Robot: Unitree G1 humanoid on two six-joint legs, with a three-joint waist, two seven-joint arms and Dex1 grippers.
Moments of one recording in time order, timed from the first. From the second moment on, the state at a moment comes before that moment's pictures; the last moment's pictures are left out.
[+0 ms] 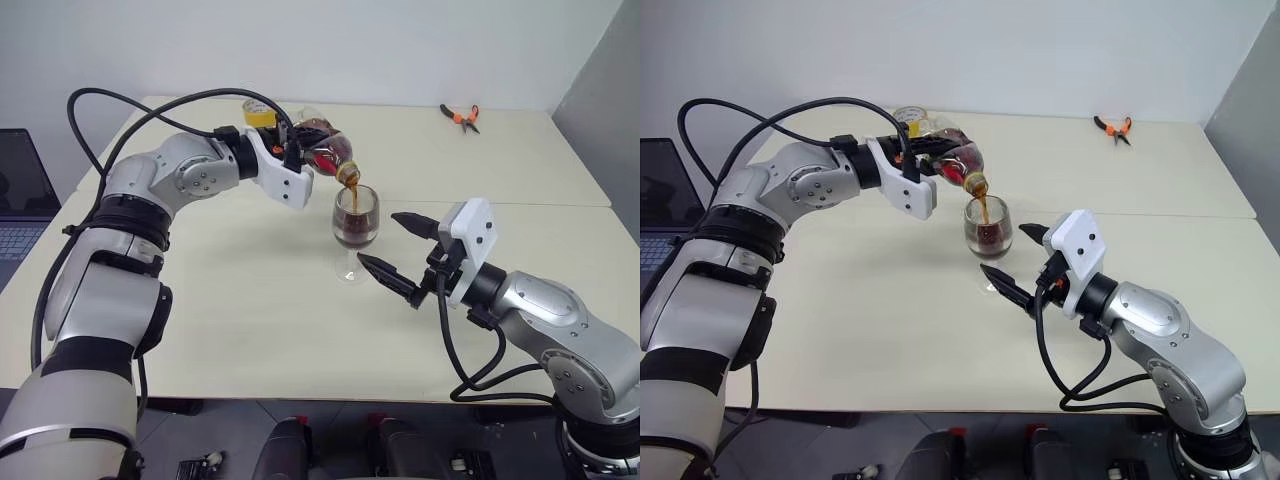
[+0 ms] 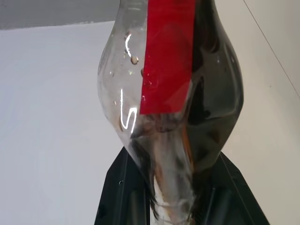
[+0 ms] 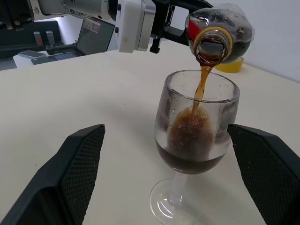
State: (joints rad) left arm -1.28 0.67 -0.41 0.98 0.74 -0.99 -0.25; right arm -0.33 -0.51 0.04 -0.76 0.61 0.81 0.37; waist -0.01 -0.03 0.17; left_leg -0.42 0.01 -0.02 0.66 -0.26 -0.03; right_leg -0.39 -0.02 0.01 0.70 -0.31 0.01
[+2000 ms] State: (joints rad) left arm -0.64 0.32 0.23 0.52 -0.15 0.10 -0.23; right arm -0.41 -0.51 0.08 -0.77 0.63 0.75 0.46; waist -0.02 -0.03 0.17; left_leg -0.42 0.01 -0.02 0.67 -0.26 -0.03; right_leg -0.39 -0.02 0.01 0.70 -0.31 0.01
